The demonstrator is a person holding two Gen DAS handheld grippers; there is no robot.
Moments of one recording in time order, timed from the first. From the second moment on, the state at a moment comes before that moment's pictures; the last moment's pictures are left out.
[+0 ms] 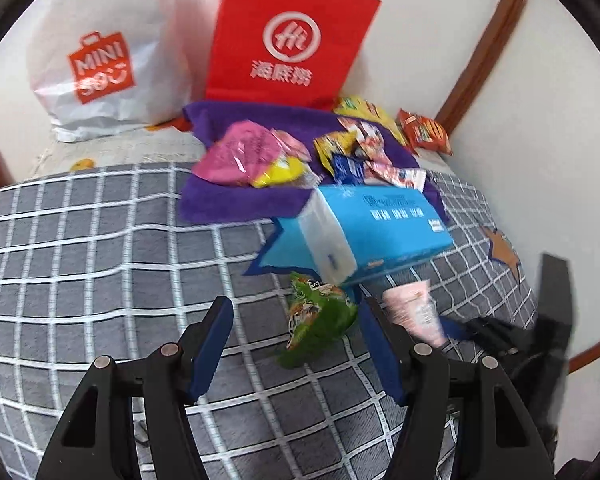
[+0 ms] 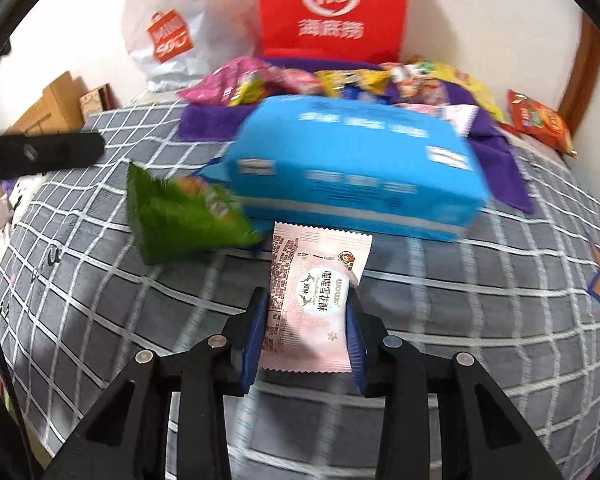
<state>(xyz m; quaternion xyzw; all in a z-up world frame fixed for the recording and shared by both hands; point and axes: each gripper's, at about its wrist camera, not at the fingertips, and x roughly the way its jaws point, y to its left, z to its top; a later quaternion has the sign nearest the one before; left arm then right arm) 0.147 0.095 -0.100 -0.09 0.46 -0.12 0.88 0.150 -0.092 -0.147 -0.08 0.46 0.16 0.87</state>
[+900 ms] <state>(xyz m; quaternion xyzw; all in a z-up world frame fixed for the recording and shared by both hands) 0.153 0.049 -0.140 -0.06 0.47 -0.09 0.88 0.162 -0.171 -0.165 -0.02 0.44 0.14 0.89</state>
